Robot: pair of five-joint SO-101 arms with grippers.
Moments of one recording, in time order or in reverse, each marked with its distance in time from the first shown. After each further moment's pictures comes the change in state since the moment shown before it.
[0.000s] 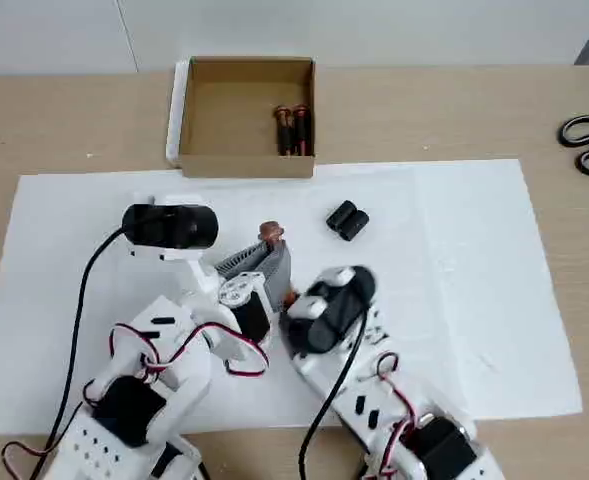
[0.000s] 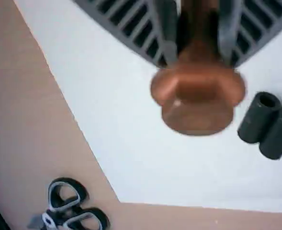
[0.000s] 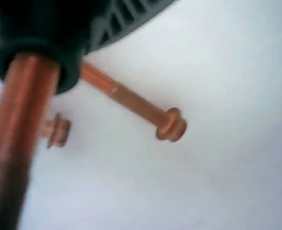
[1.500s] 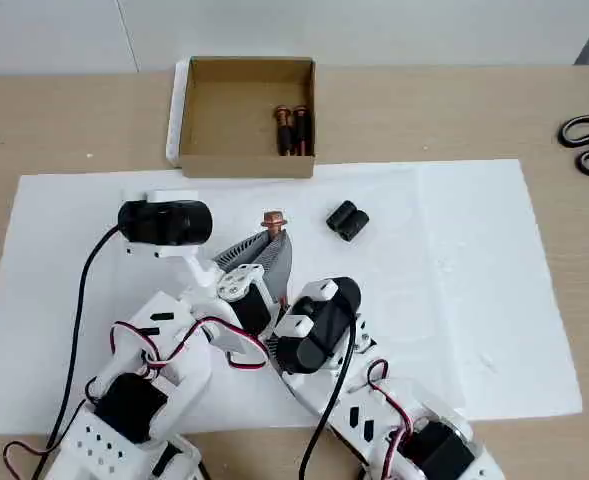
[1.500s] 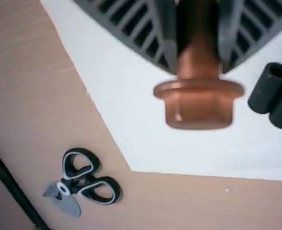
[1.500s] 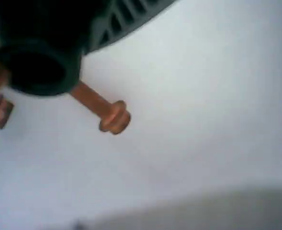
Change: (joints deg) left arm -1.8 0.4 1.4 -7.1 0.5; right arm -6.9 -0.1 -0.1 -0.2 0.0
